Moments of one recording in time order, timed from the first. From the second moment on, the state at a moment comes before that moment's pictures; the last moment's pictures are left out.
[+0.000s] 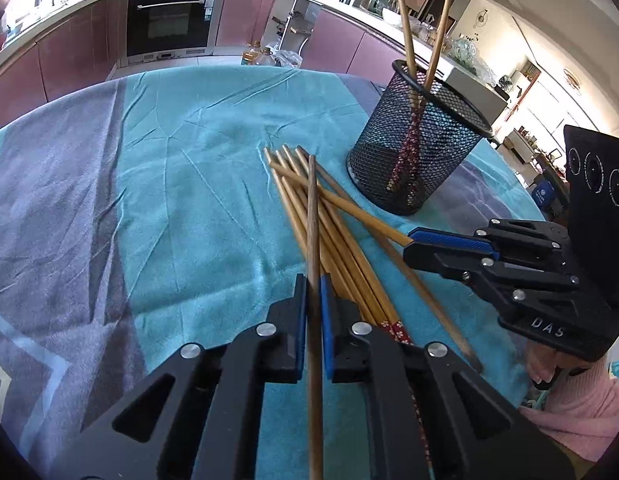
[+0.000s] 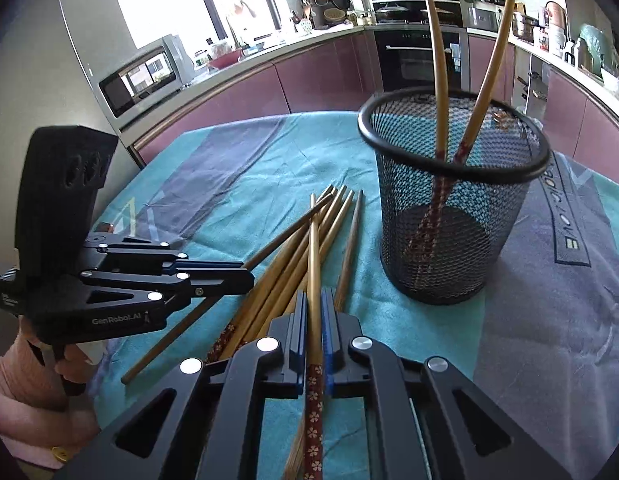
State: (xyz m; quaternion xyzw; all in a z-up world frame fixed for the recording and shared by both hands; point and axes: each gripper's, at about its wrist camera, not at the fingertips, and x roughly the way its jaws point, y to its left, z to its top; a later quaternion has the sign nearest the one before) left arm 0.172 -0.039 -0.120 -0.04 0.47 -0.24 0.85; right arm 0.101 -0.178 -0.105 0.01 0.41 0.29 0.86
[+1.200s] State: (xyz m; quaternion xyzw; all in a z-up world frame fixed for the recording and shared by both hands) left arm 0.154 -0.042 0.048 -0.13 0.25 -0.31 0.91; right arm 0.095 -0.251 0.012 0.06 0.25 0.26 0.93
